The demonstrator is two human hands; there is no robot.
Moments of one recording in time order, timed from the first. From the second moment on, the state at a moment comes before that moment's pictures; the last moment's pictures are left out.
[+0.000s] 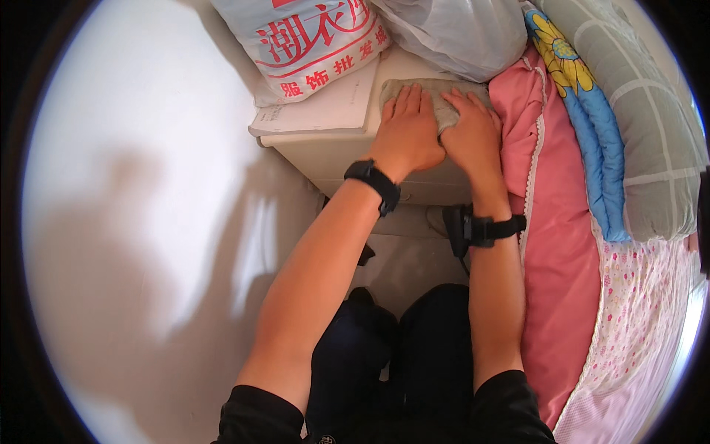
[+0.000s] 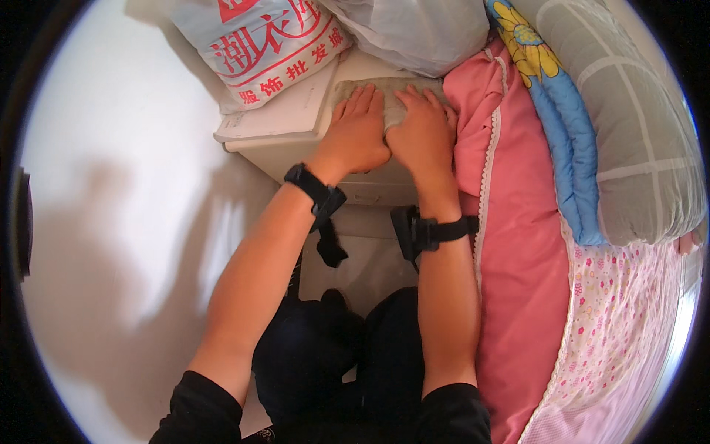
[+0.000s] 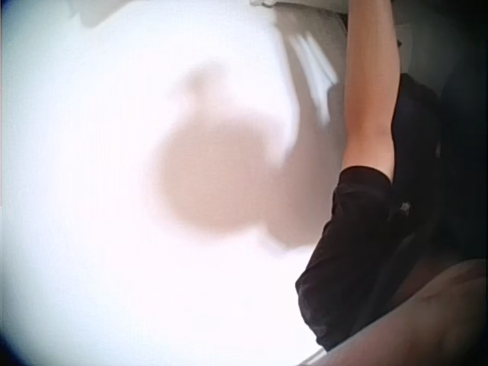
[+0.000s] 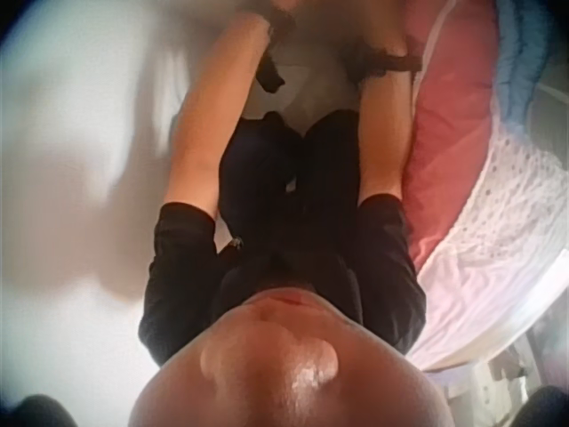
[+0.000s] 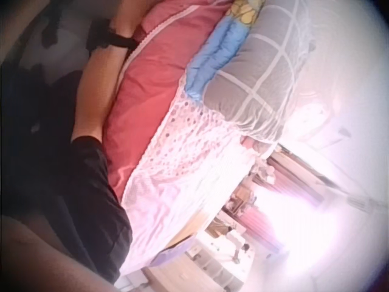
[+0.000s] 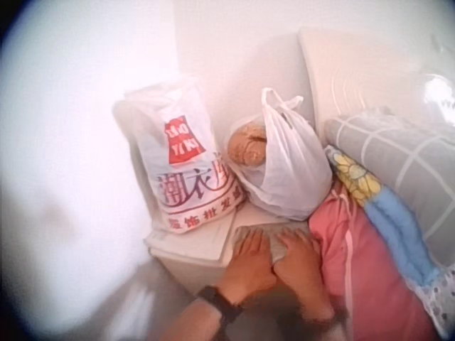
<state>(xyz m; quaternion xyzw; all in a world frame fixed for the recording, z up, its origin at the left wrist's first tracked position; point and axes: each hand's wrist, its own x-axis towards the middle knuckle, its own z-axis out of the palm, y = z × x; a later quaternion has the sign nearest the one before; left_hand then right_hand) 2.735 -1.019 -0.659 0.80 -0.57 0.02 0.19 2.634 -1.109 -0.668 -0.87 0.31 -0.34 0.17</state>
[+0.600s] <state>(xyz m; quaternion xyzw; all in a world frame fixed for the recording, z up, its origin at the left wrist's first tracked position) 2.762 -1.077 -0.639 0.82 -0.55 -0.09 0.12 2.651 -1.146 -0.646 -0.86 0.34 -0.29 0.26</state>
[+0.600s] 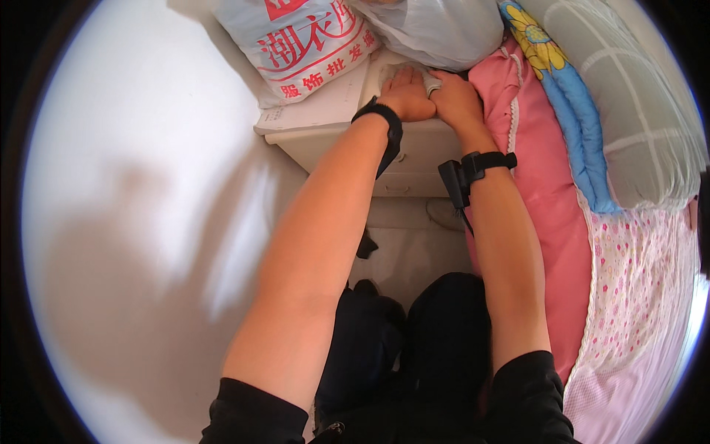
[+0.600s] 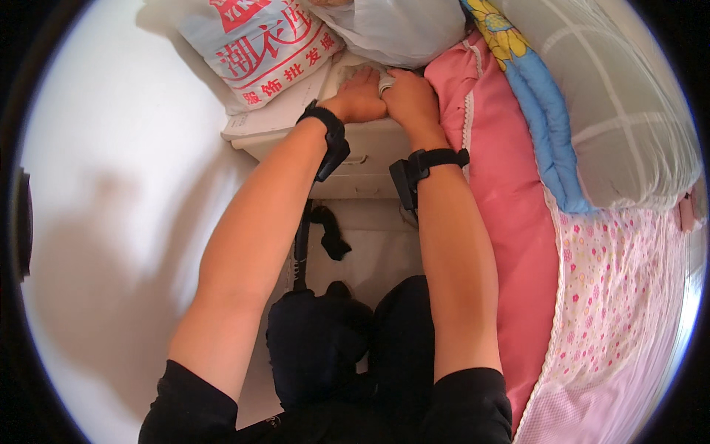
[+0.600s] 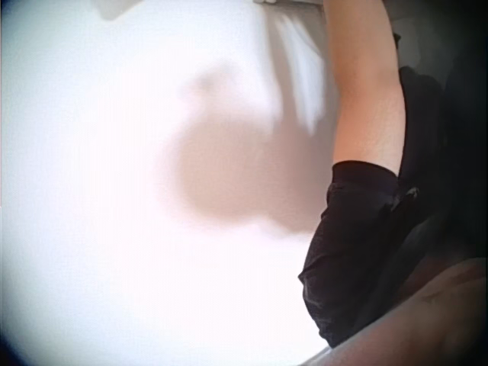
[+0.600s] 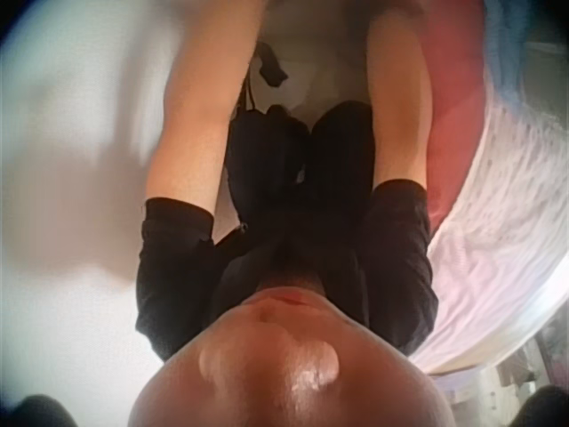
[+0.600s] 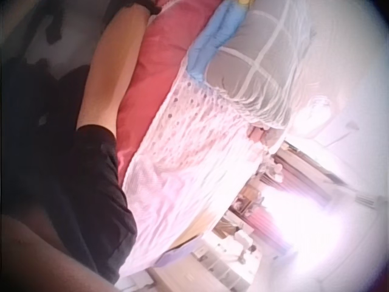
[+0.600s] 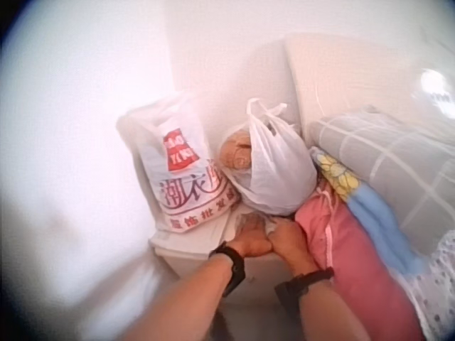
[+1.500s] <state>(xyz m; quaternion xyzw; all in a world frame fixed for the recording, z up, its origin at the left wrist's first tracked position) 2.766 -1.024 -0.647 0.76 -0.58 0.03 0.30 2.625 -1.067 -0.678 -0.82 0.27 -0.48 0.13</state>
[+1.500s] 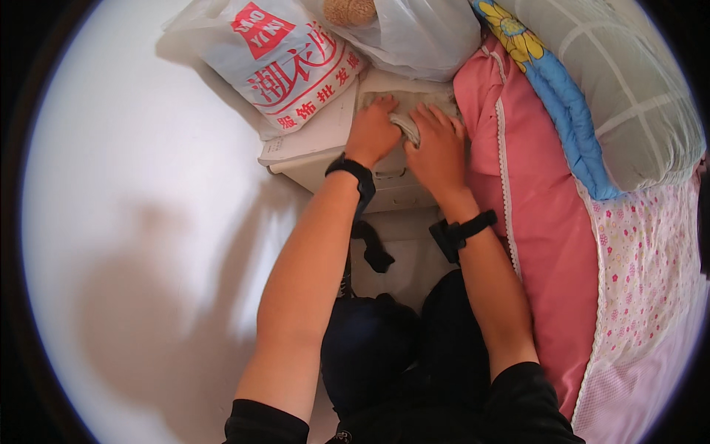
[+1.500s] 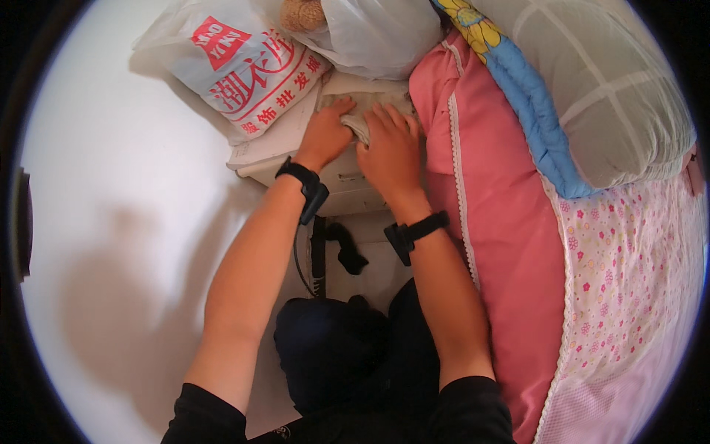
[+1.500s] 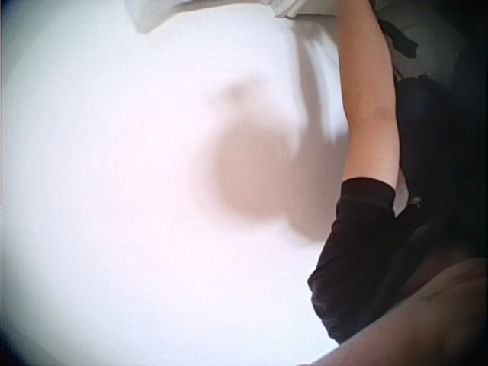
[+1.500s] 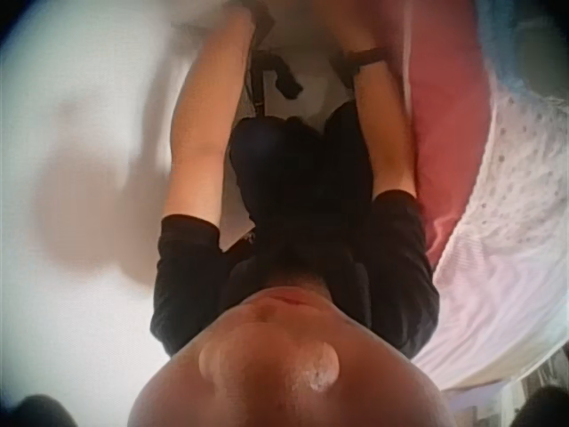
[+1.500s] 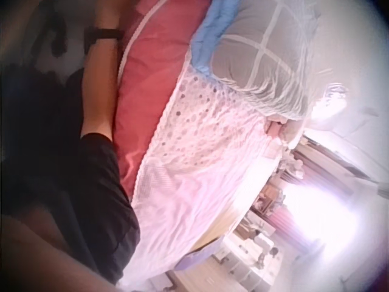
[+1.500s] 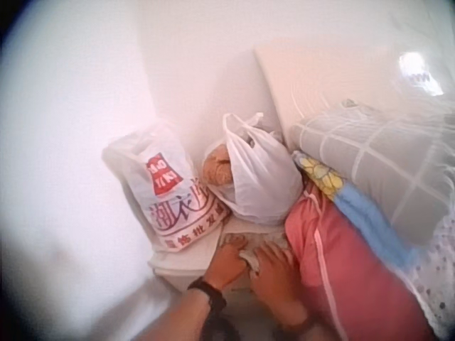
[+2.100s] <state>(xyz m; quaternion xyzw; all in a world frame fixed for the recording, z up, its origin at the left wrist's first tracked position) 2.822 -1.083 -0.632 0.75 -0.62 -0.08 0.25 2.668 -1.122 -0.674 -0.88 0.30 -0.35 0.05</state>
